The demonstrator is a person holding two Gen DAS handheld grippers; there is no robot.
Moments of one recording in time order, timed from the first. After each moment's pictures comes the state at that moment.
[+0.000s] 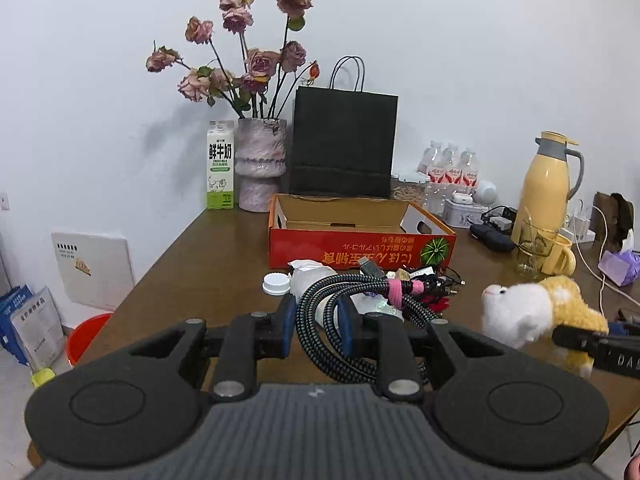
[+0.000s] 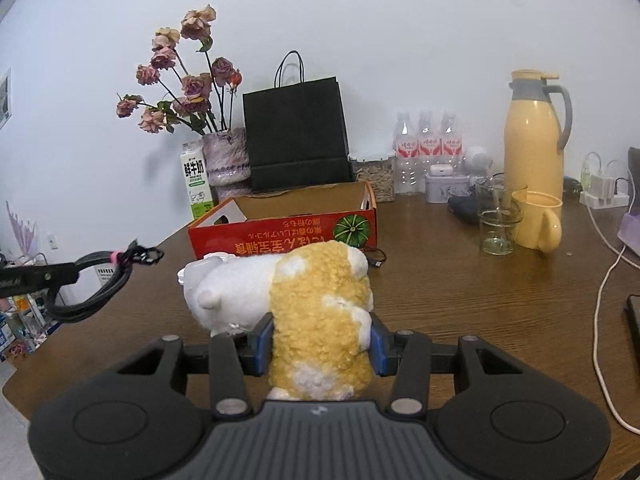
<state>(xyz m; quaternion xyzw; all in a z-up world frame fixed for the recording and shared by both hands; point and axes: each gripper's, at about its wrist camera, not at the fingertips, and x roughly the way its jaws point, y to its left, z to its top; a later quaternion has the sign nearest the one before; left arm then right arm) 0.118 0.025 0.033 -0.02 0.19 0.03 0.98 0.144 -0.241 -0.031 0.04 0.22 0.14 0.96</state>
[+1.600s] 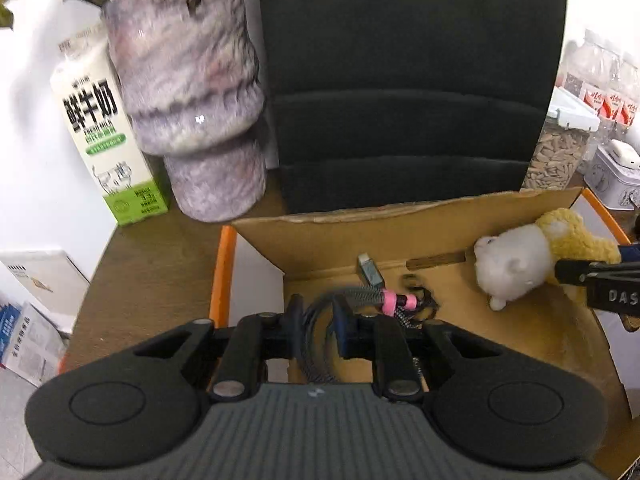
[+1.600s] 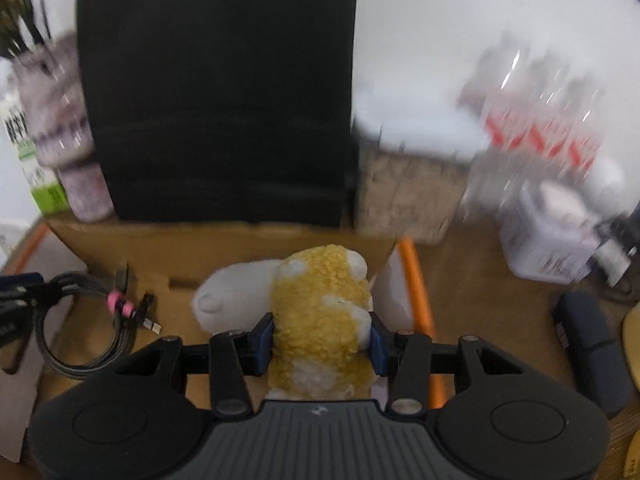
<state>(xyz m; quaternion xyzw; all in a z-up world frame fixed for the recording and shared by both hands) 0.621 0.077 -0.012 0.03 0.41 0.05 0.91 0.667 -0.105 -0.056 -0.05 0.42 0.10 0.90</state>
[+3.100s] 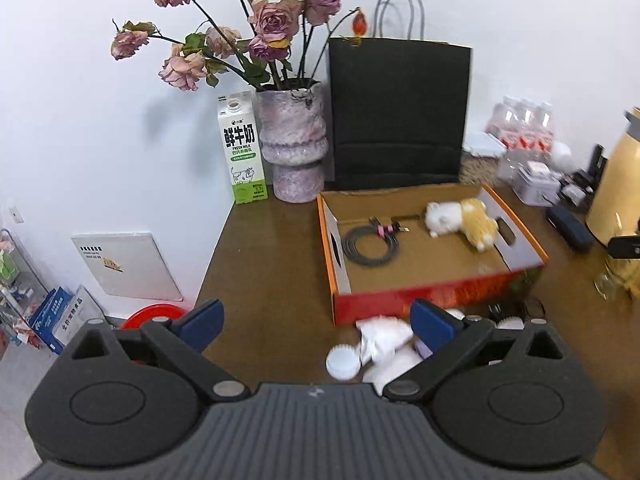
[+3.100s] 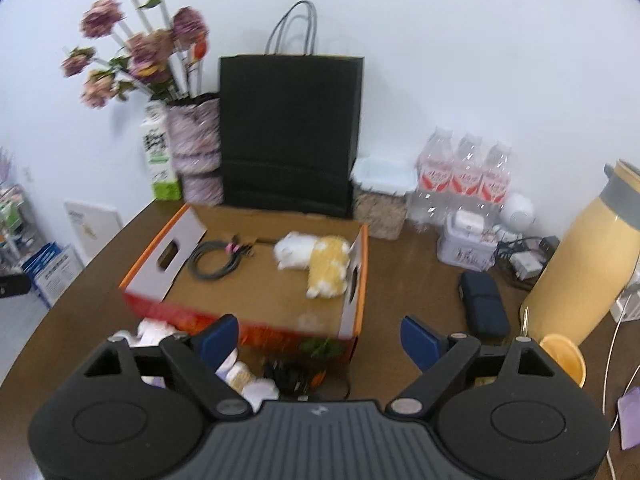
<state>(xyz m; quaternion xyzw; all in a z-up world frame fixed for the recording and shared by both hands) 0.316 0.076 0.126 0.02 0.34 0.07 0.94 0.407 -0.198 0.097 -0.07 0.35 0.16 0.92</state>
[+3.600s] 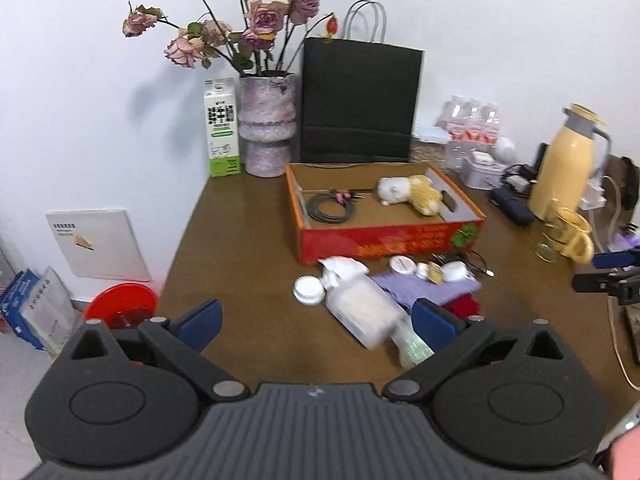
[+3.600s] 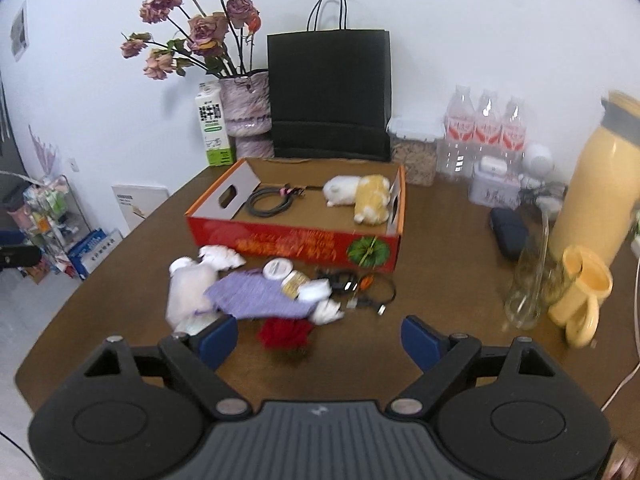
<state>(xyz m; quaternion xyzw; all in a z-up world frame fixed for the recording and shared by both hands) 0.200 0.083 0.107 -0.02 0.32 0.00 0.95 0.288 -0.233 0.052 -0.03 0.36 0.22 0.91</state>
